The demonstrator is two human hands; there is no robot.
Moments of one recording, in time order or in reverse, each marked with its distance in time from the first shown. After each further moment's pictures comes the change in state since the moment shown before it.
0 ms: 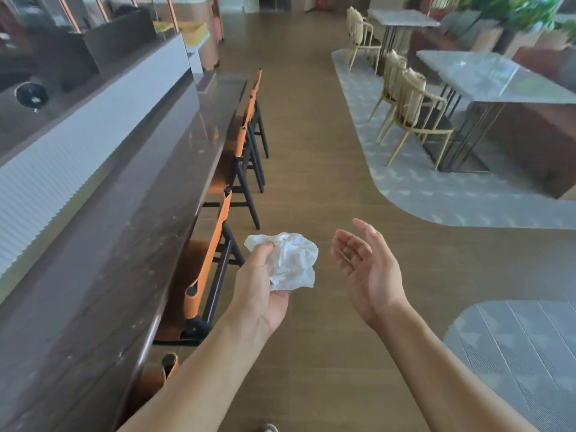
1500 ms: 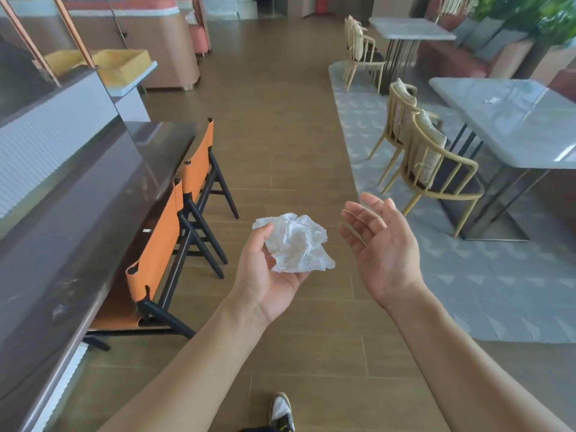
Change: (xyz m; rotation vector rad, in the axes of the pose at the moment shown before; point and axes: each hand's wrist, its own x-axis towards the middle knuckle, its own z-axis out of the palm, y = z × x) left_hand 0.746 0.138 0.421 -0.152 -0.160 -0.024; right_hand 0.825 -0.254 0.051 0.005 -0.101 -0.093
